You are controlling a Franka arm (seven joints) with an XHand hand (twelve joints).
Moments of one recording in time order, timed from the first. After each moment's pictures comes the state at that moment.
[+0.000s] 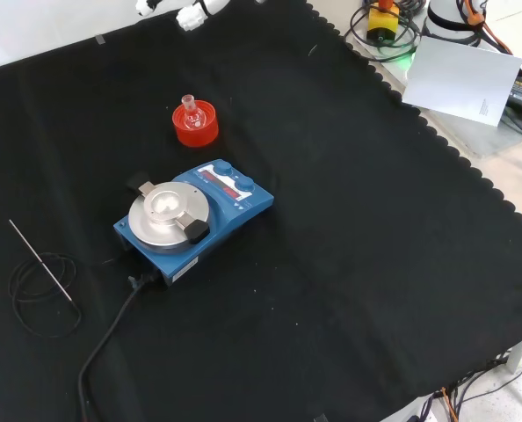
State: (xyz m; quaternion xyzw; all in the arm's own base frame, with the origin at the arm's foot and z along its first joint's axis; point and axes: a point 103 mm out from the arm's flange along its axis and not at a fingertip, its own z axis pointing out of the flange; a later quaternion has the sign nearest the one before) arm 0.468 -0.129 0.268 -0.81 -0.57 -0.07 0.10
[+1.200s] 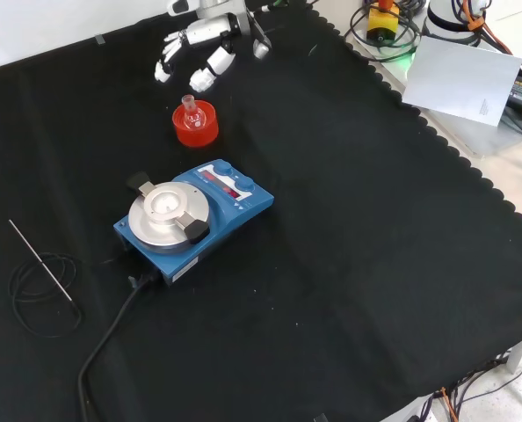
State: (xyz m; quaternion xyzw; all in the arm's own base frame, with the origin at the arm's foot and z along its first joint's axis) arm 0.469 -0.127 0.141 -0.82 -0.54 -0.08 0.18
